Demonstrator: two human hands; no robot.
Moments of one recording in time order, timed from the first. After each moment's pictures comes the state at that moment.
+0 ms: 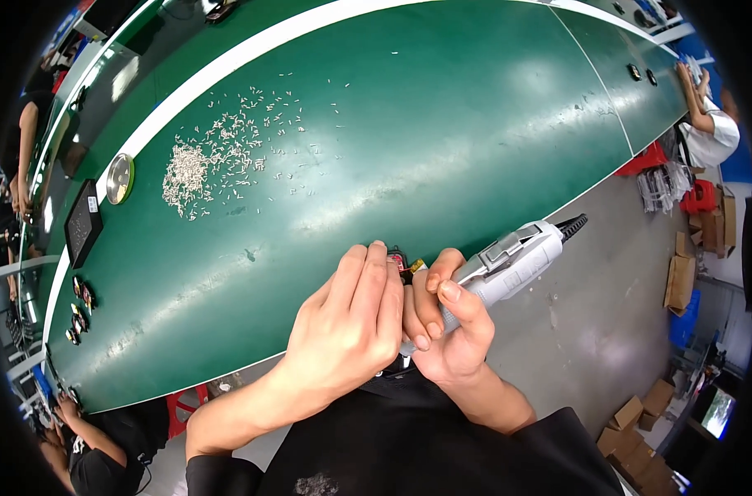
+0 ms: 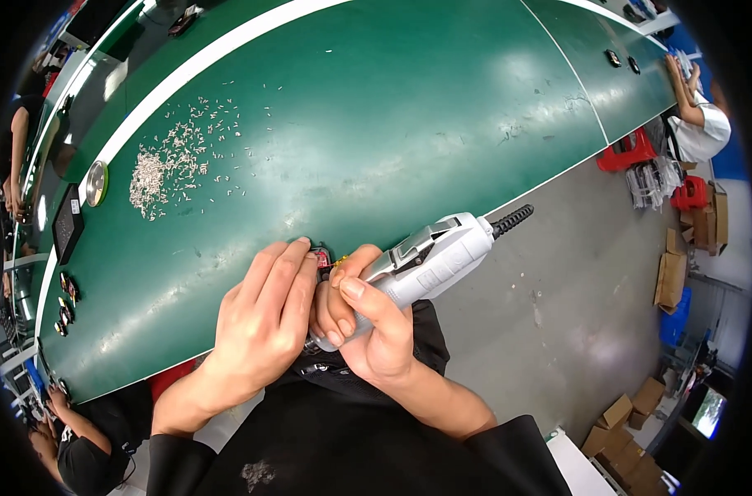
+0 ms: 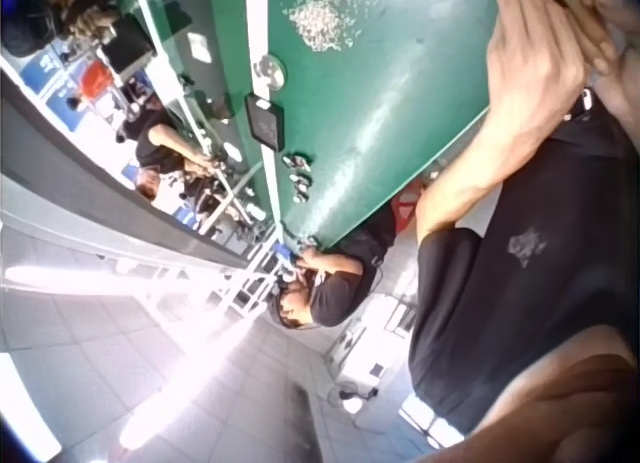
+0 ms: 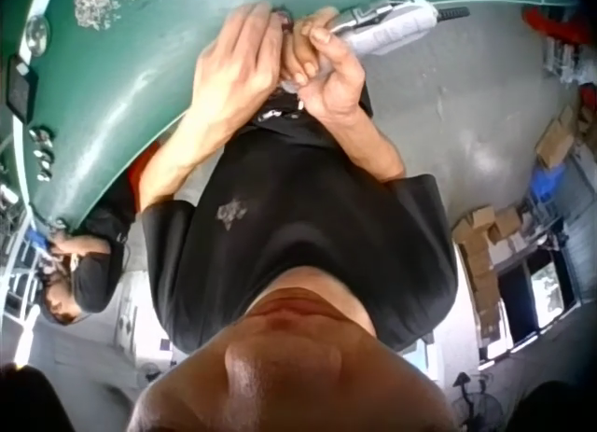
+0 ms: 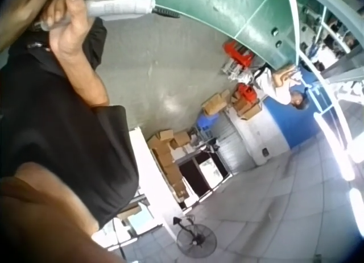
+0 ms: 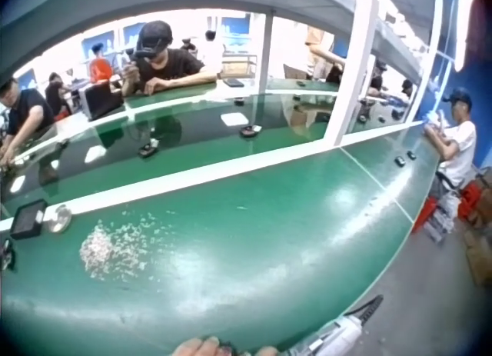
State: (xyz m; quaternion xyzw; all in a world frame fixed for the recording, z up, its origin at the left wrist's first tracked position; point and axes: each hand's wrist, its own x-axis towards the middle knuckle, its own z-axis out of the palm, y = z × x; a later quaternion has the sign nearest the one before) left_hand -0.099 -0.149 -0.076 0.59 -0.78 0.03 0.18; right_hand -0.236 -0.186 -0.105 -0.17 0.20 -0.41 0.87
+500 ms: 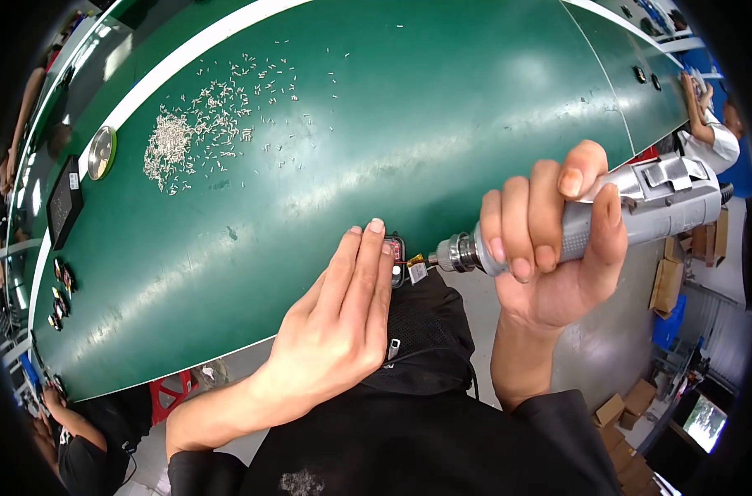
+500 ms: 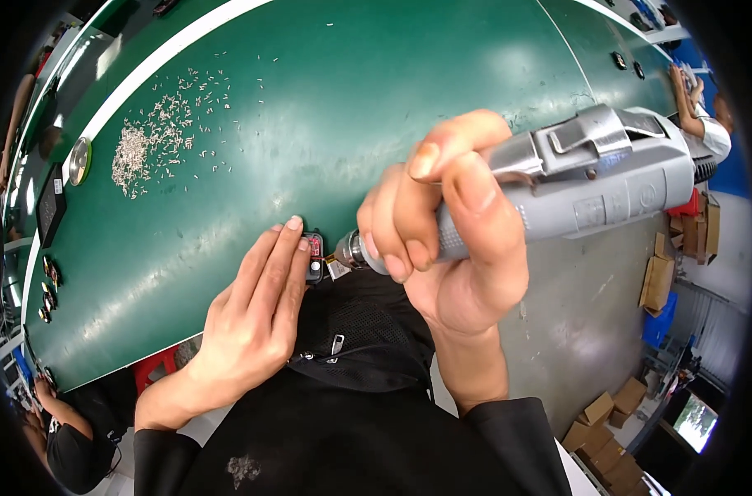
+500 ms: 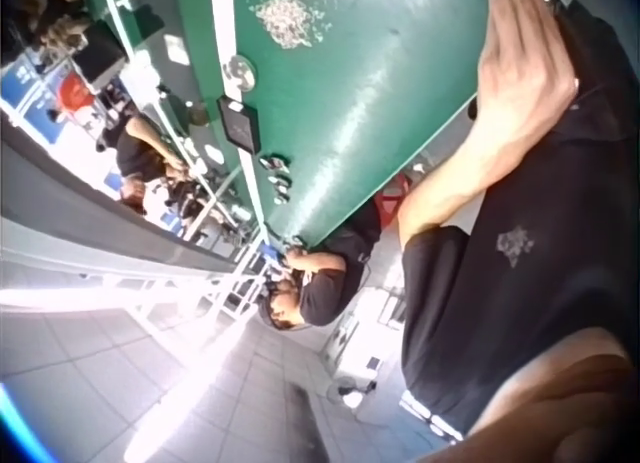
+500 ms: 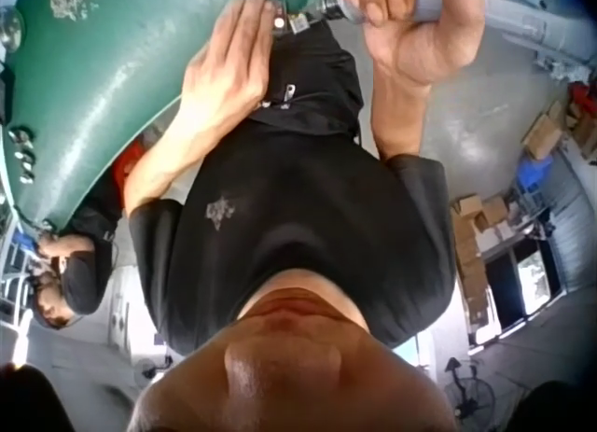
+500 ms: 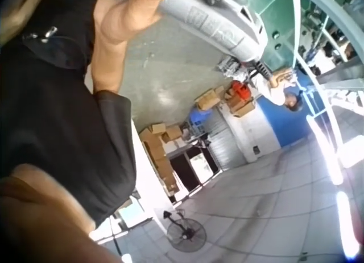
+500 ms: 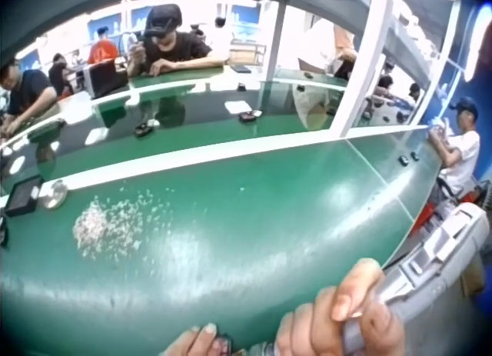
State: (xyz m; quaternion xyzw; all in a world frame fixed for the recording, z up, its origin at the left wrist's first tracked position) left_hand -0.100 -0.134 -0.085 0.58 -0.80 0.05 0.11; right_hand -0.245 -0.275 -0.065 -0.45 0.06 -0.46 0.76
